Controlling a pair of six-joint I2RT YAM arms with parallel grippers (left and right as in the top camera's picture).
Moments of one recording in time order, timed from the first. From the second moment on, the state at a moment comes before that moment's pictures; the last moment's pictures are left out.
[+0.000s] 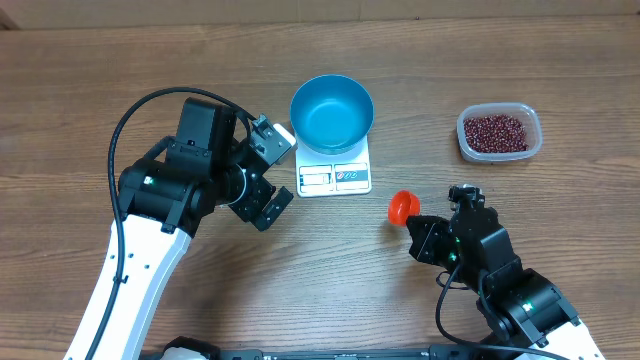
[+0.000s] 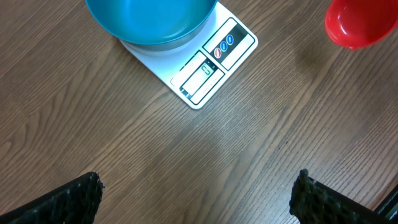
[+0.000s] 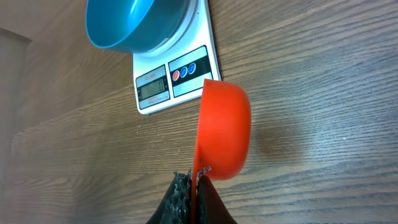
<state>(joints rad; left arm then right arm) -0.30 1.30 1.33 -1.10 0.23 0.42 0.50 0.76 0.57 -0.55 -0.04 0.80</state>
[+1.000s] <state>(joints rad) -0.30 1.30 1.33 -1.10 0.23 0.42 0.34 0.76 0.81 -0.77 0.30 0.65</state>
